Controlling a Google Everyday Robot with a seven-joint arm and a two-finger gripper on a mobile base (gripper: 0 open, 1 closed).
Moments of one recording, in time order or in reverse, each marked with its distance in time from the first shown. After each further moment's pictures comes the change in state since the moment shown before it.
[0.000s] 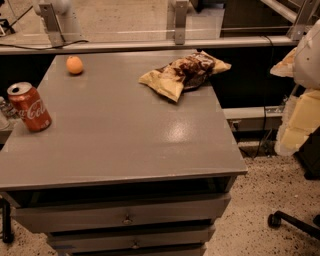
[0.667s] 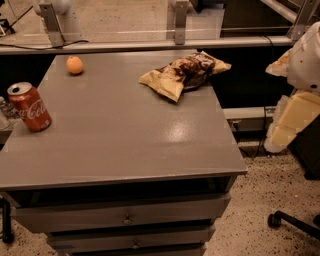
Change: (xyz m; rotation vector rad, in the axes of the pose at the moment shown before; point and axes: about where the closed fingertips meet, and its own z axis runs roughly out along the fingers) arm -0.006 -0.009 0.011 0.028 -0.047 0.015
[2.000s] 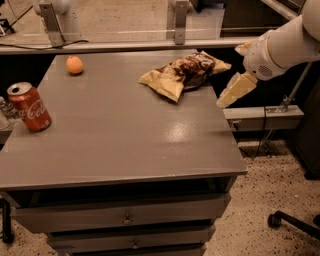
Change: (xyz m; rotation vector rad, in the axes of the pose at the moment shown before) arm -0.049 -0.153 0.104 0.212 -0.338 0.071
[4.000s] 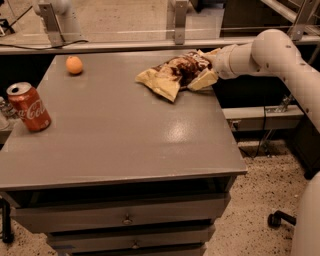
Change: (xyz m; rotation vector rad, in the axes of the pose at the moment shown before) arm -0.015 -0.092 0.163 0.126 -0.258 0.027
